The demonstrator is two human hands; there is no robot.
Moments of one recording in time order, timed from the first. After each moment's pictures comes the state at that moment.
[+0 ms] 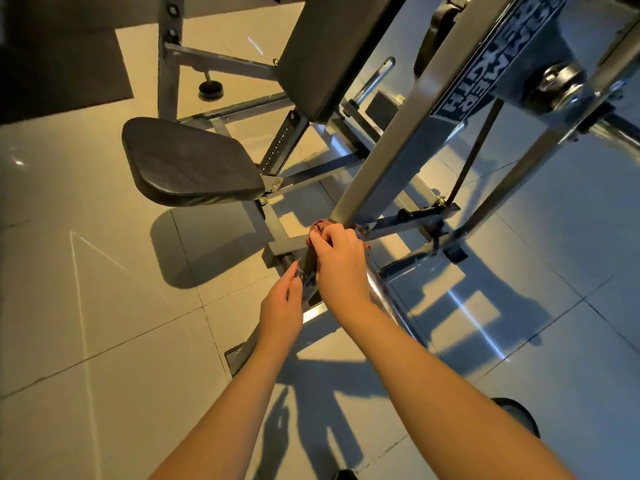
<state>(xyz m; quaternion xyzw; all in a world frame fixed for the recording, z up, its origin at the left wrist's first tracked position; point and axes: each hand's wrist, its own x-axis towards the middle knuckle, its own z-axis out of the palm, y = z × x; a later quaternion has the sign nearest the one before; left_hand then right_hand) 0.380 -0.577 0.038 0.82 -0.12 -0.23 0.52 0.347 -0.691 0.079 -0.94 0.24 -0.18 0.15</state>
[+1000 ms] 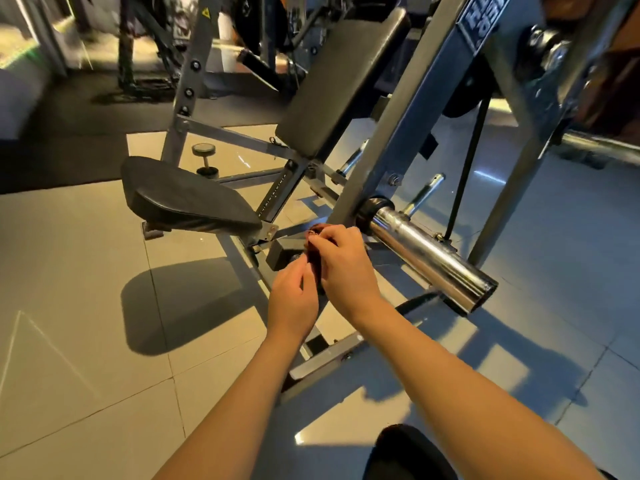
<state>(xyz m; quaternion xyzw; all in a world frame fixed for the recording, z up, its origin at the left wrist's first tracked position) 0.400 -0.568 -0.080 0.76 -0.30 -0.04 0.58 0.347 -0.658 -0.040 -0.92 0.16 -0.33 0.10</state>
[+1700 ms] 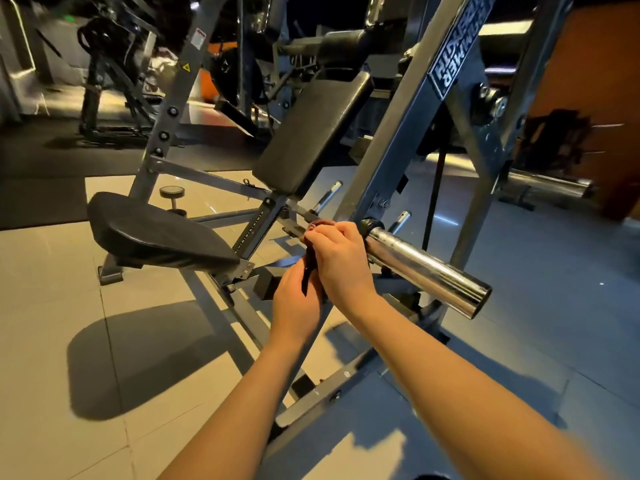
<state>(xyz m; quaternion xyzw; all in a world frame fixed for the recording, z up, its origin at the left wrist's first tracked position) 0.428 -0.592 -0.080 0.69 -0.36 -0.05 0.63 0.374 -0.670 -0.023 -0.89 0.15 -0.43 -0.05</state>
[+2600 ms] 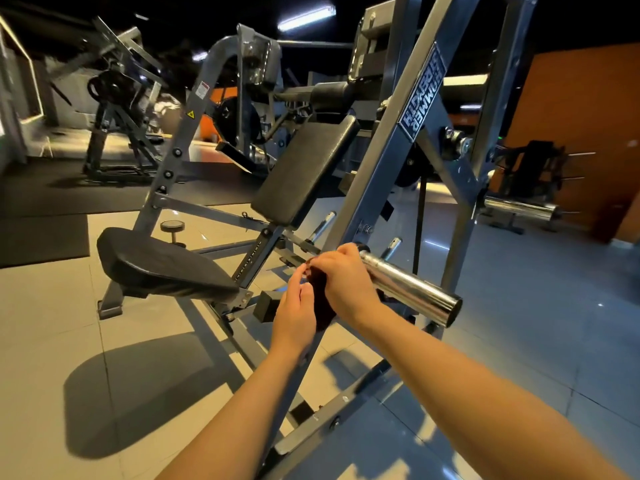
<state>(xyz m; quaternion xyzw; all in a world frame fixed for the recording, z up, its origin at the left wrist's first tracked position) 0.415 -0.578 -0.064 0.65 -0.38 -0.11 0.65 0.345 -0.665 0.001 -0.92 0.17 -0.34 0.00</state>
